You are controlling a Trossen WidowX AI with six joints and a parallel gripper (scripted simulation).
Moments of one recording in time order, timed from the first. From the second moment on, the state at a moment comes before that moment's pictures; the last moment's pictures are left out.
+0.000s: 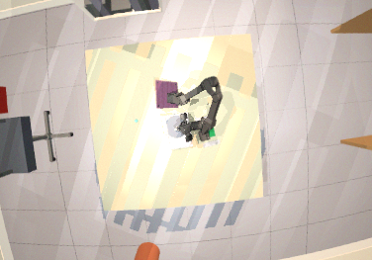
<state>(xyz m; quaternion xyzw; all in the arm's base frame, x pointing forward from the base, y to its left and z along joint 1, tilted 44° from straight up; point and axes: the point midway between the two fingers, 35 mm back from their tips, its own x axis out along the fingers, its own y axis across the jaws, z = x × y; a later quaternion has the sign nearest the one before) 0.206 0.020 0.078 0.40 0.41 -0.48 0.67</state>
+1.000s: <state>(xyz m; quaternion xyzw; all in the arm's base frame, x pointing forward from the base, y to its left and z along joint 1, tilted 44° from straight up) 0.200 0.029 0.069 0.40 0.40 -0.49 0.67</state>
